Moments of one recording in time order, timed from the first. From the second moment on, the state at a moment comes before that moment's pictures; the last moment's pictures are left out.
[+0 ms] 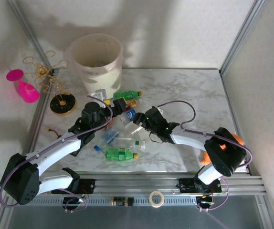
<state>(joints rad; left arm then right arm) -0.53 1.17 0.65 0.28 -0.09 -0.66 0.81 1.56 0.82 0.03 0.14 1.06</state>
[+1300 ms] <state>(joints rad) -0.53 1.06 0.46 0.35 -0.20 -0.74 0.71 1.80 0.93 0.02 0.06 1.27</state>
